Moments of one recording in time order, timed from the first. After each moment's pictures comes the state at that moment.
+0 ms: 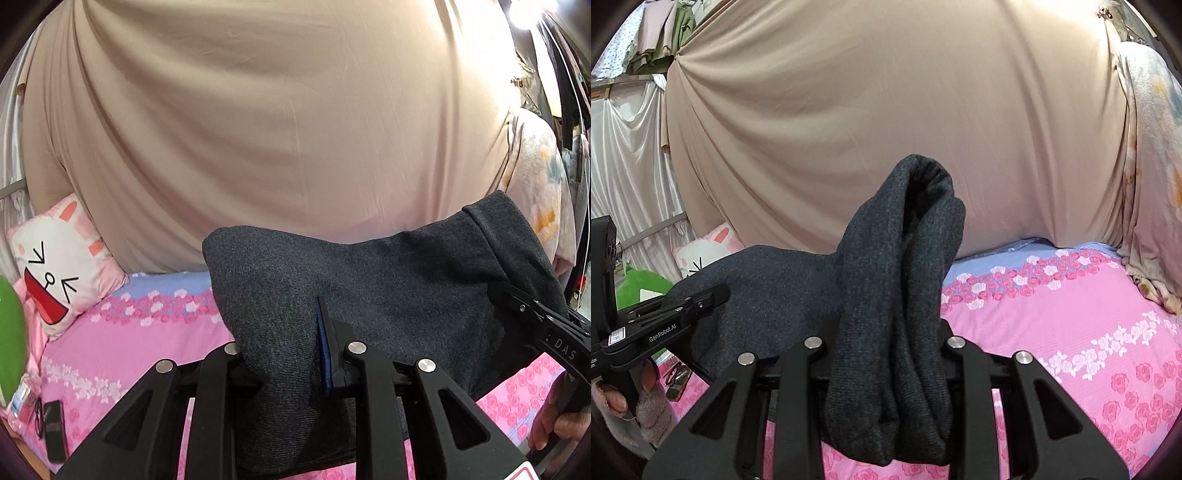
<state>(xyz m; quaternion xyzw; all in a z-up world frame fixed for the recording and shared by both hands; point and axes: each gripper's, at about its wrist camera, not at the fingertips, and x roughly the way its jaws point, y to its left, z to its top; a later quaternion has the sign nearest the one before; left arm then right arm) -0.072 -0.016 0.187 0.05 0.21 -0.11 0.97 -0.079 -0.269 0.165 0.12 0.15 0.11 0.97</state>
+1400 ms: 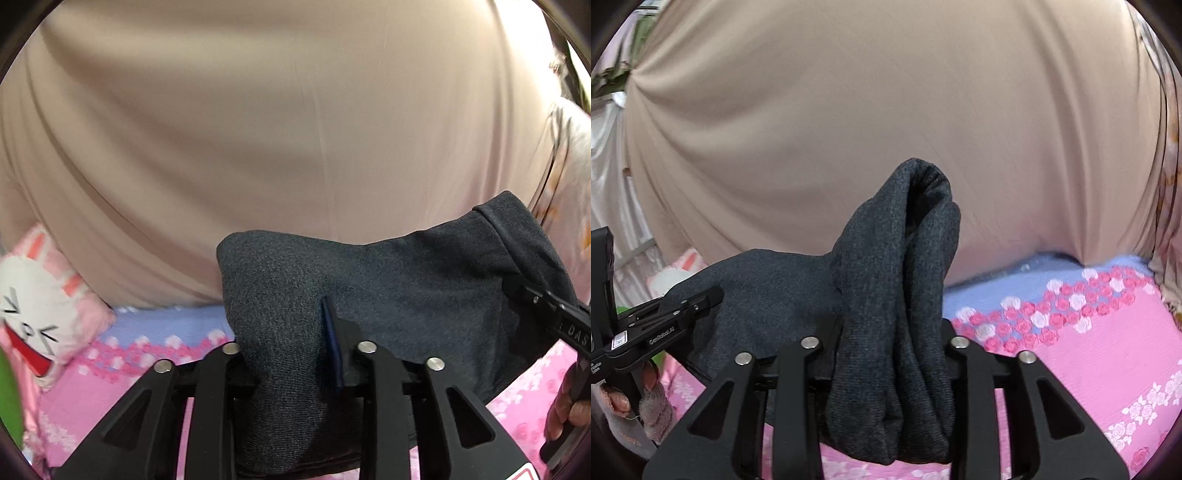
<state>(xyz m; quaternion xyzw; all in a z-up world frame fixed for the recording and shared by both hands) 0.120 -0.040 0.173 0.08 0.25 -0.11 0.96 0.112 -0.298 0.144 0.14 0.22 0.09 0.96</state>
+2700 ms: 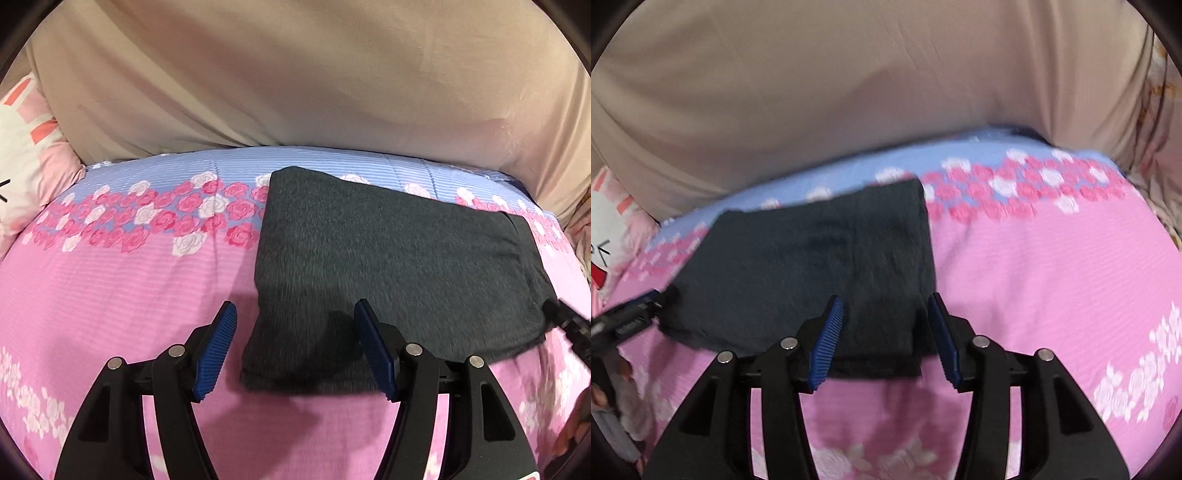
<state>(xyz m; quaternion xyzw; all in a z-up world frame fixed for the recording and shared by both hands) 0.171 0.001 -0.001 0.00 0.39 -0.05 0.92 0.123 -0.287 0.008 0.11 0.36 -0.01 0.93</state>
